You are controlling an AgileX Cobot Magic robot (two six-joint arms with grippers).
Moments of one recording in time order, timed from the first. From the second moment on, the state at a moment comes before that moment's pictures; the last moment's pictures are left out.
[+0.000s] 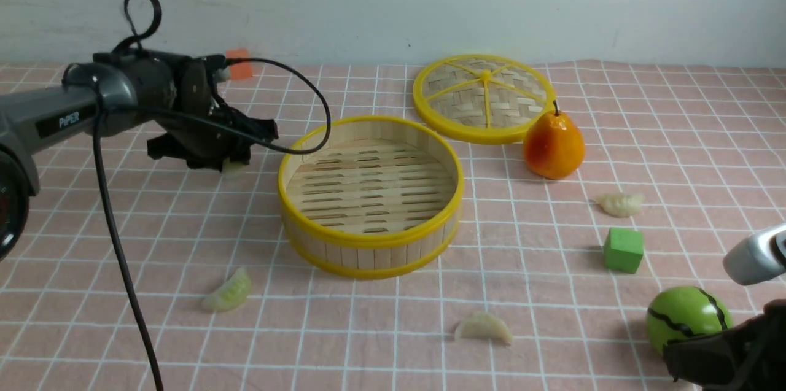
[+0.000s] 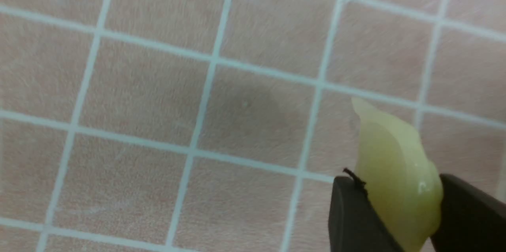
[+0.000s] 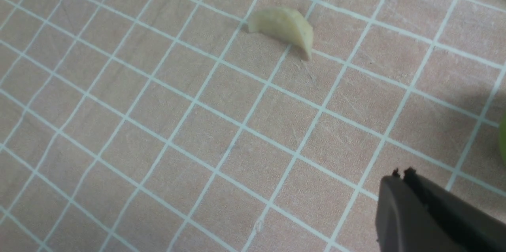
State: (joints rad) right arm 0.08 0.97 -0.51 0.78 0.65 -0.76; left arm -0.14 2.18 -1.74 0.07 0.54 -0.39
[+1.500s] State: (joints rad) right arm 0.08 0.97 -0.51 0.84 0.66 -0.76; left arm -0.31 1.72 -1.32 0.10 0.90 -0.26
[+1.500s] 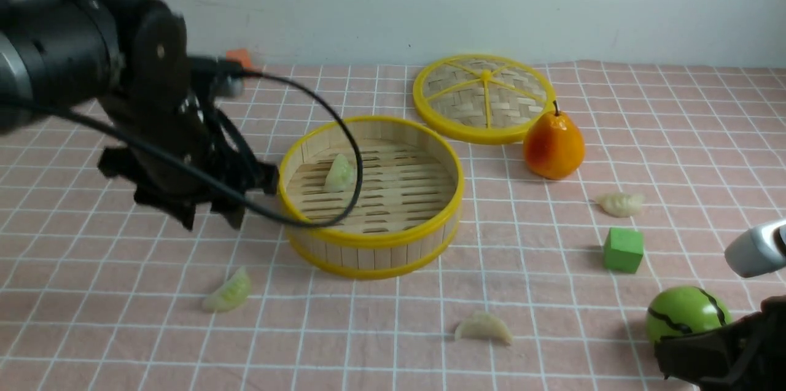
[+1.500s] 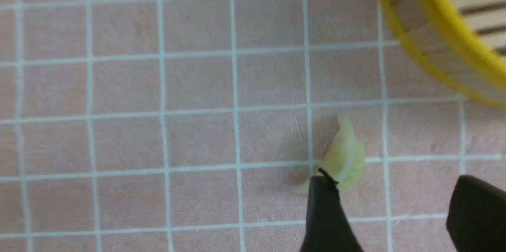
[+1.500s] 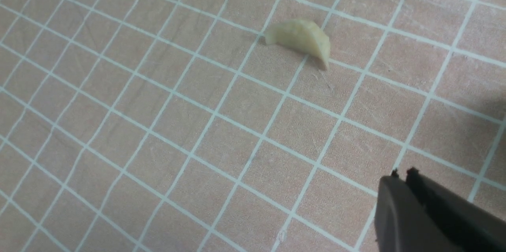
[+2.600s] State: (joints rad) right arm 0.08 0.97 -0.51 0.86 0.65 -0.76; left arm -0.39 1.85 -1.54 -0.21 0.68 -0.09
